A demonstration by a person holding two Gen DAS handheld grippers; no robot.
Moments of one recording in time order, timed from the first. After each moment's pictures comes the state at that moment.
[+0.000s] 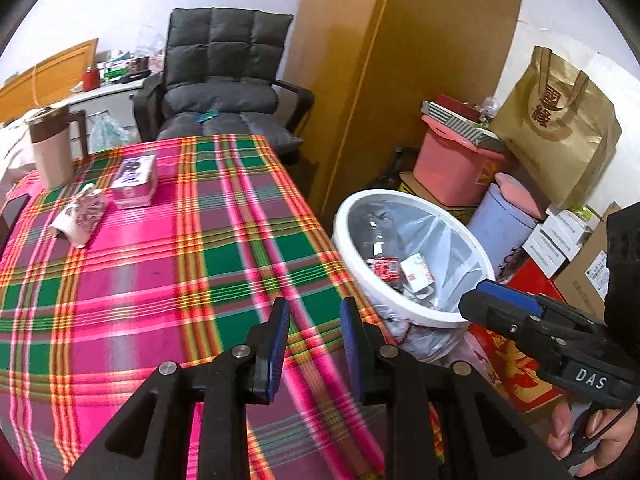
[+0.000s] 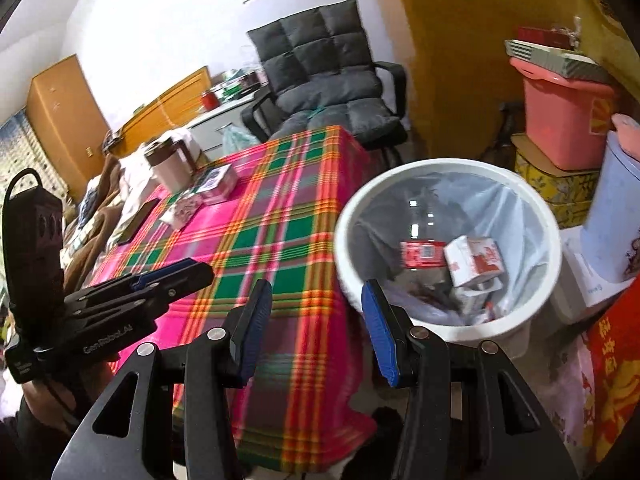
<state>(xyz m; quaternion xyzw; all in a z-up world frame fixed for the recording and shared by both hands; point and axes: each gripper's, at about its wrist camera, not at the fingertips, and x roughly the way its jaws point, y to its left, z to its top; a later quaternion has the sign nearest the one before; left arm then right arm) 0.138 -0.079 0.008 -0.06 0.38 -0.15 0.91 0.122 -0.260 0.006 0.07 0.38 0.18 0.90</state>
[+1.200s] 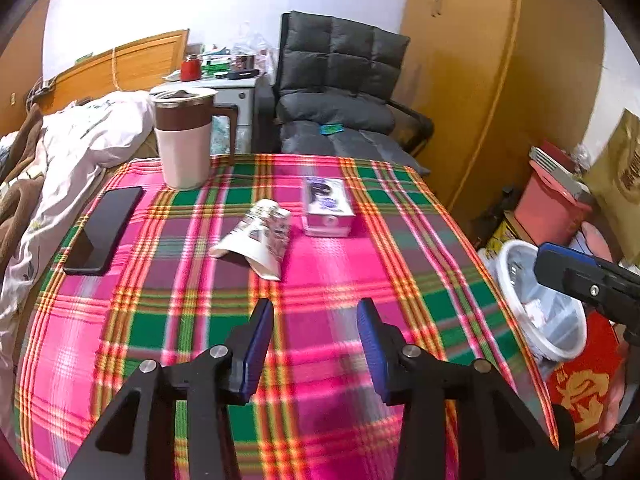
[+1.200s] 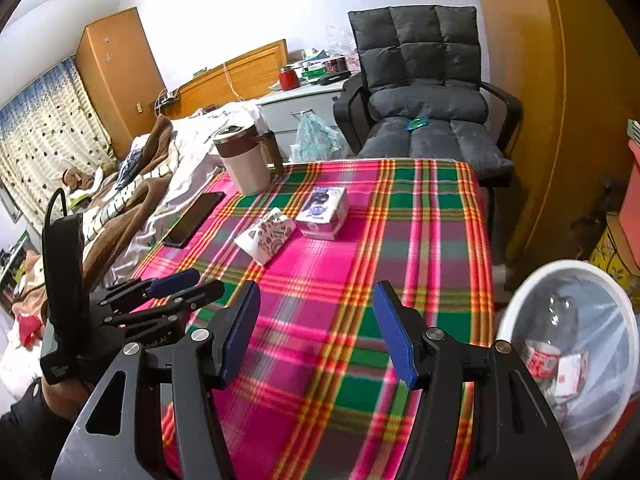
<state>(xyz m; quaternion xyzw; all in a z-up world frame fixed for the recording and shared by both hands) 0.182 0.094 0.014 -0.08 0.38 -0.02 0.92 0.181 -0.132 0.039 0.01 0.38 0.28 0.88</state>
